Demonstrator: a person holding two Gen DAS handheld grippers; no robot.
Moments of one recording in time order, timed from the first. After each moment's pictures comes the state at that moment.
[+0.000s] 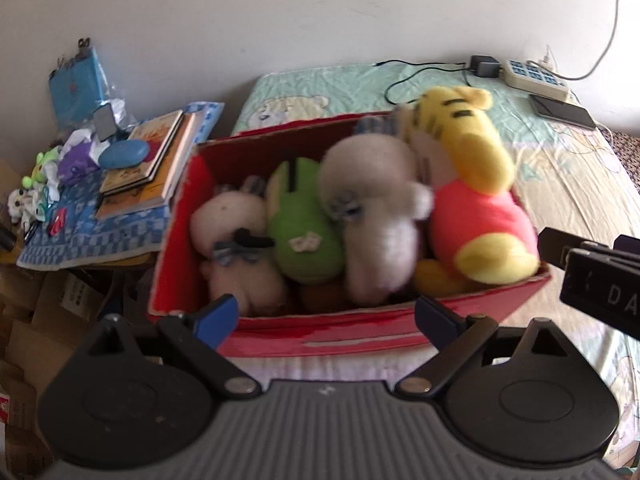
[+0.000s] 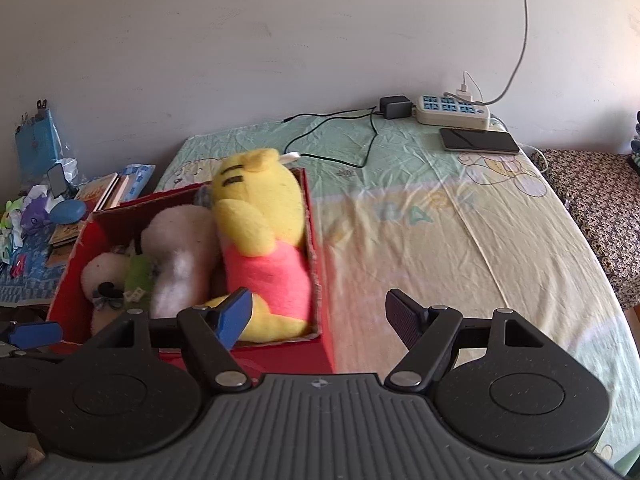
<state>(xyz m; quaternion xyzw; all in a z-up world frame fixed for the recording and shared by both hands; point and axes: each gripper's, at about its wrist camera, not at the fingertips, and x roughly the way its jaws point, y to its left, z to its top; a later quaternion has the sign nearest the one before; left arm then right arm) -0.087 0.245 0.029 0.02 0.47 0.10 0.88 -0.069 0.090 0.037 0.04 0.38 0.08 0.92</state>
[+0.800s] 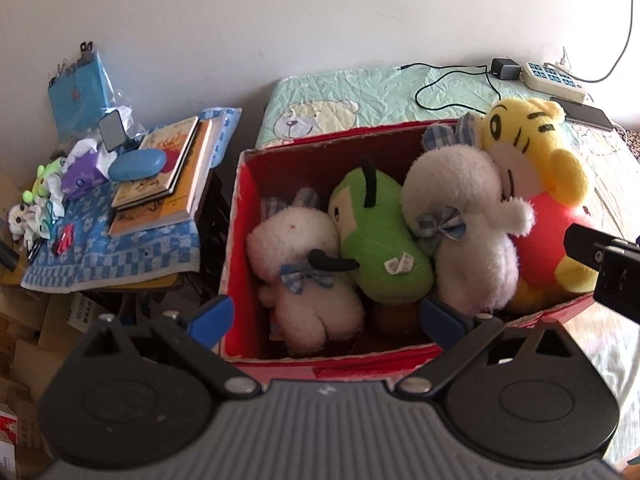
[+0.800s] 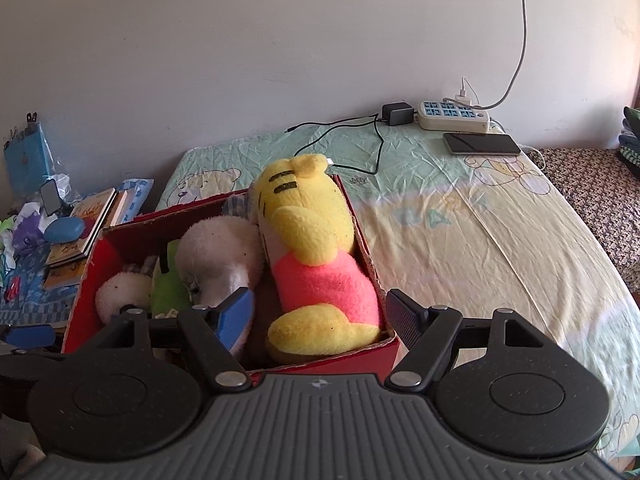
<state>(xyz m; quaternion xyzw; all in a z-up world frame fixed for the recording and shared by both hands) -0.076 0.311 0.024 0.04 0.46 0.09 0.88 -0.071 0.138 0.036 0.05 0.37 0.04 0.93</state>
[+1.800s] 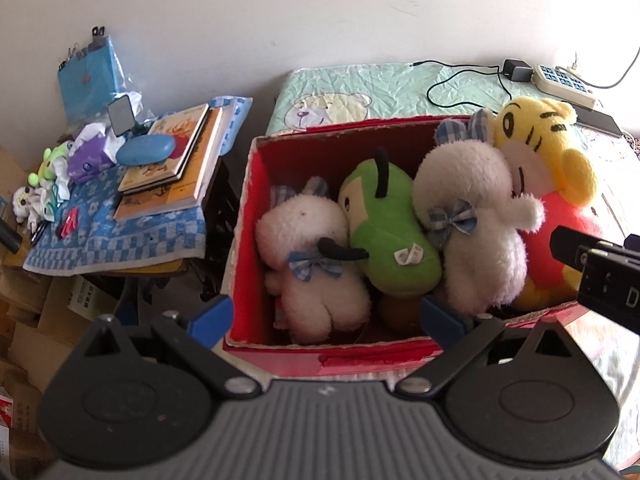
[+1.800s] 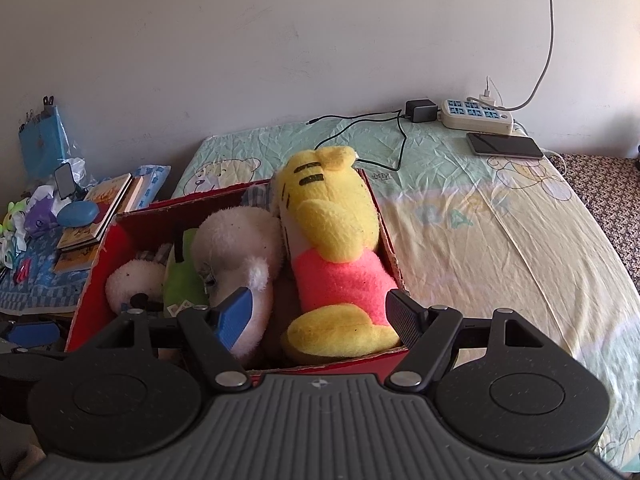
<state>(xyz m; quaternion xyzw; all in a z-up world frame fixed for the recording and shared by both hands) -0.079 0.316 0.022 0.02 0.47 0.11 0.88 -0.065 0.146 0.032 0.04 0.38 0.07 0.92</state>
